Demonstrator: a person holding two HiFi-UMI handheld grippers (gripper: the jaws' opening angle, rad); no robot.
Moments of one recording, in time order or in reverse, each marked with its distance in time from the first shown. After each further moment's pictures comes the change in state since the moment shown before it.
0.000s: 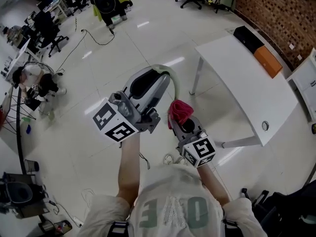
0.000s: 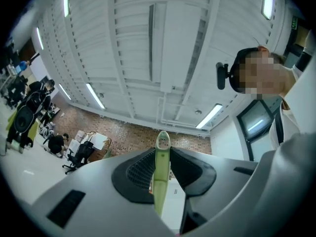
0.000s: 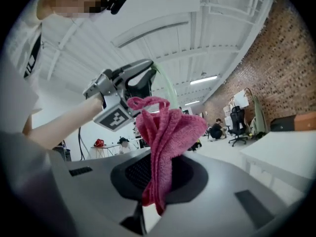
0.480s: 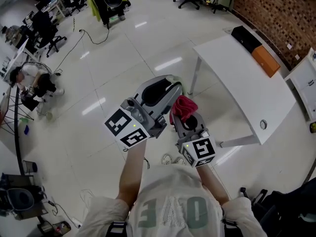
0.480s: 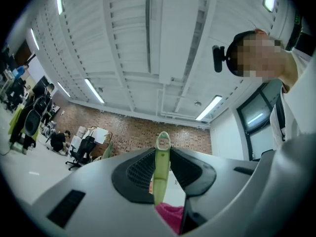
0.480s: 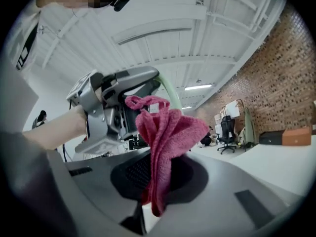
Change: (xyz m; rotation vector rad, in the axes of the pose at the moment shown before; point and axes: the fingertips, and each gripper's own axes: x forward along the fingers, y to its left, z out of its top) left arm 0.005 -0.021 -0.043 0.019 0.089 0.008; right arm -0.009 -0.012 0.026 -0.073 -0.023 -0.130
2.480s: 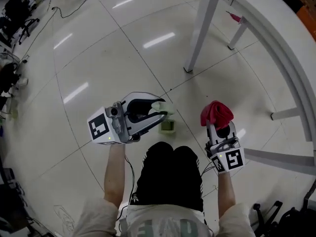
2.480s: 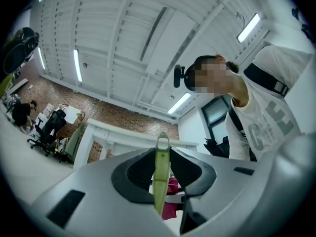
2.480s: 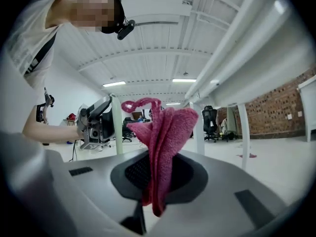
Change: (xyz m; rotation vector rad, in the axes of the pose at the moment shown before) left arm -0.106 0.185 -0.567 -0.015 -0.063 -0.438; right arm 0.021 -0.292 -0.538 -0.085 -0.011 -0.131
